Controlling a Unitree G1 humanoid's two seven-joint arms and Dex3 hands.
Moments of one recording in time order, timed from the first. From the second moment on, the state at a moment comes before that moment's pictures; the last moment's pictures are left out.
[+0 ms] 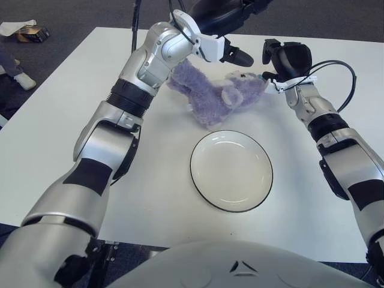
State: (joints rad) left arm -1.11 0.30 -0.34 0.38 0.52 -0.24 -0.31; right arm -0.95 -0.46 0.46 0.98 -0.80 -0.21 -0.61
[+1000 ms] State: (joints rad) left arm -0.99 0.40 -0.34 0.31 0.62 -0.26 -0.28; right arm -0.75 -0.53 0.28 0.47 -0.71 -0.10 -0.32
